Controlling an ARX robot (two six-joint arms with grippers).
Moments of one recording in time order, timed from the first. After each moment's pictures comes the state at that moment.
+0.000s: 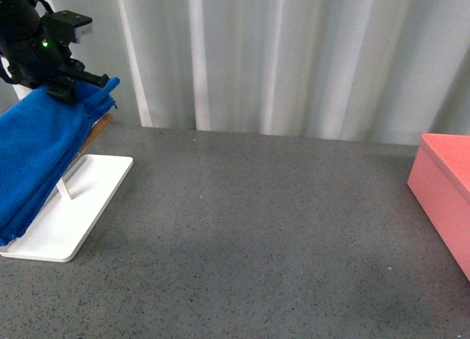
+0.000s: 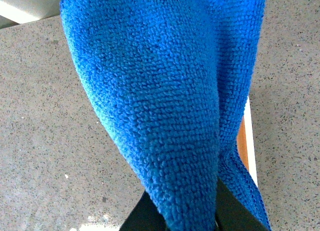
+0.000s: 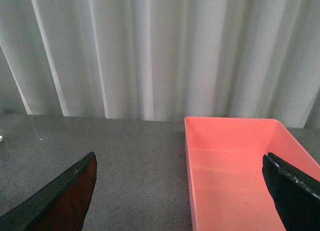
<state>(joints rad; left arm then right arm) 0.04 2.37 2.09 -0.62 -0.12 0.31 0.00 0.00 0.02 0.00 0.00 -0.01</state>
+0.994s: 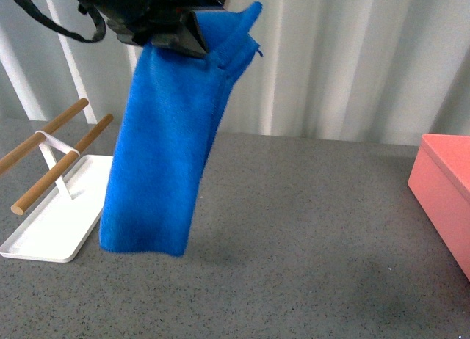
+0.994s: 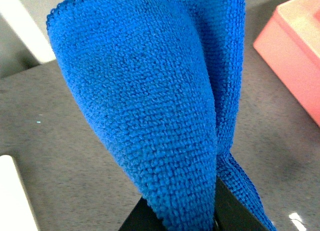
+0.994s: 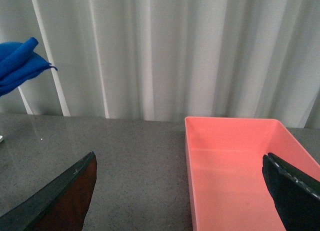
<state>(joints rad) -0.28 1.84 1.47 -0.27 0.29 0.15 0.00 0.00 0.02 0.00 0.00 -0.01</state>
